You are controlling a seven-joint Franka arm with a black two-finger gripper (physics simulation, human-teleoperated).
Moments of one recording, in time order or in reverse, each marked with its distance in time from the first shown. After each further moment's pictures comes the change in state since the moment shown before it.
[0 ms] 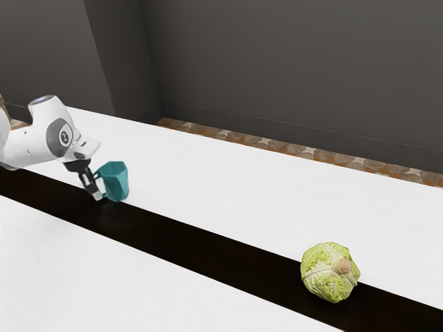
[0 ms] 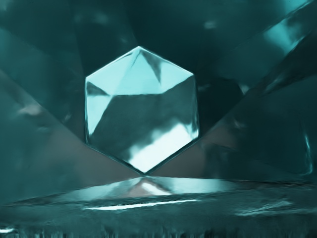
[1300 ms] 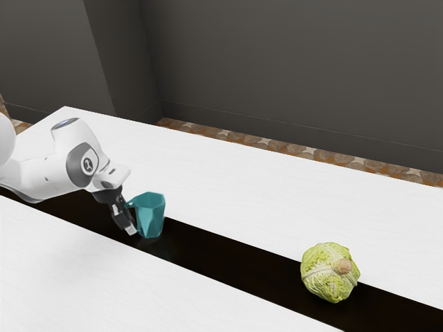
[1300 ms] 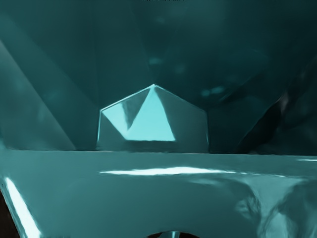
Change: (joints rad) arm -0.030 -0.309 -0.197 -0.496 -0.180 0.159 0.015
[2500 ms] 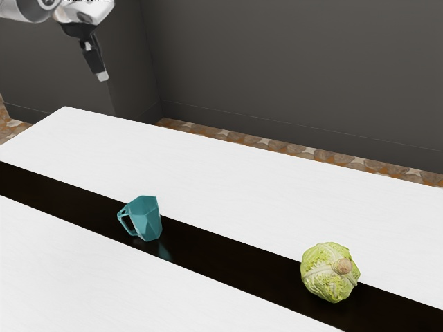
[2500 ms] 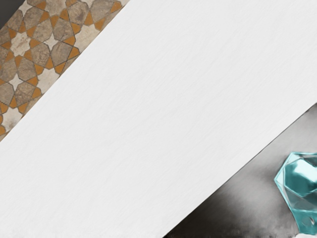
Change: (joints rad) arm 0.014 -0.206 -0.097 0.752 0.415 -0.600 -0.299
